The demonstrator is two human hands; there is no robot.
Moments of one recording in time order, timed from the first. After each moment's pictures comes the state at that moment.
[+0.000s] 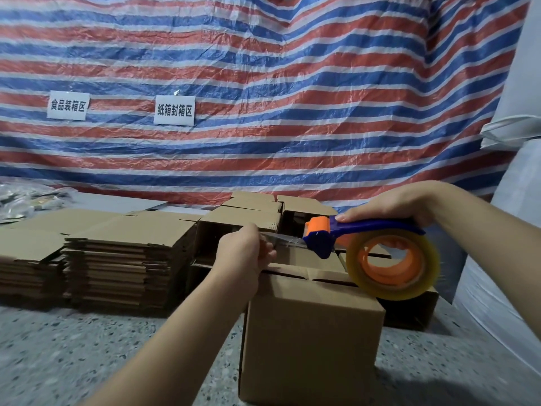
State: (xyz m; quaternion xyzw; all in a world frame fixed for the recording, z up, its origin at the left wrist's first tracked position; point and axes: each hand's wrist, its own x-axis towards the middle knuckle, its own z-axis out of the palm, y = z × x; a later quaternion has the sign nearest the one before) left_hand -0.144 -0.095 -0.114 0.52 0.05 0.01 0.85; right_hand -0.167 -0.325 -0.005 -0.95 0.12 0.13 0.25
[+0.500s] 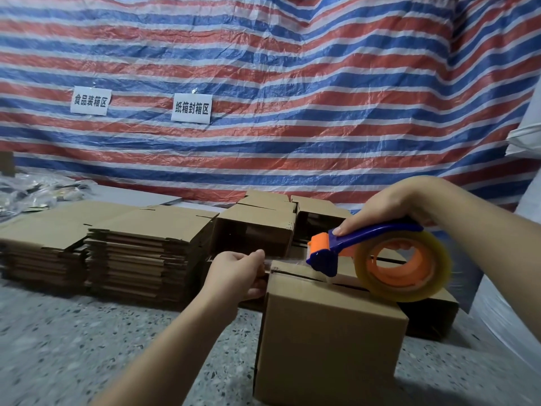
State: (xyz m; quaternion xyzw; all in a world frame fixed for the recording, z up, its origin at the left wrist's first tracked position) left_hand -0.128 -0.053 -0.165 0.67 -0.02 0.02 0.74; right_hand -0.151 -0.273 0.004 -0.97 0.14 0.17 0.11
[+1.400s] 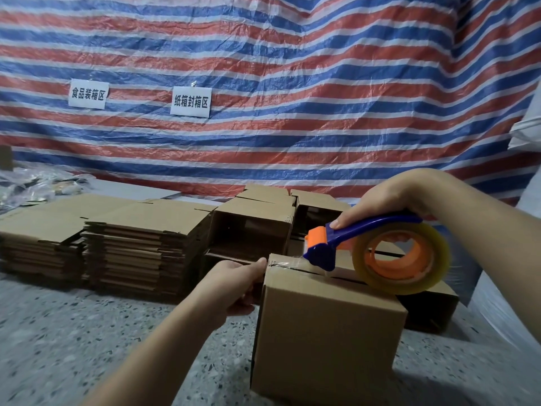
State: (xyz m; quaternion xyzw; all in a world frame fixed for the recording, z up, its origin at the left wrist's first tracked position) left_hand -0.127 -0.045 -0.182 0.73 -0.06 -0.07 0.68; right_hand -0.152 -0.270 0.001 -0.97 0.13 0.17 0.10
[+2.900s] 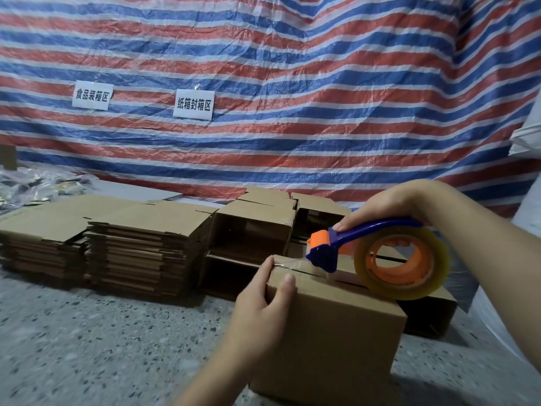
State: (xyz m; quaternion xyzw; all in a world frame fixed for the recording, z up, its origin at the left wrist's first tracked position) left_hand -0.172 -0.082 -0.209 0.73 -0.16 0.09 0.66; right_hand -0.151 -0.279 -0.001 -0.97 0.12 0.18 0.15
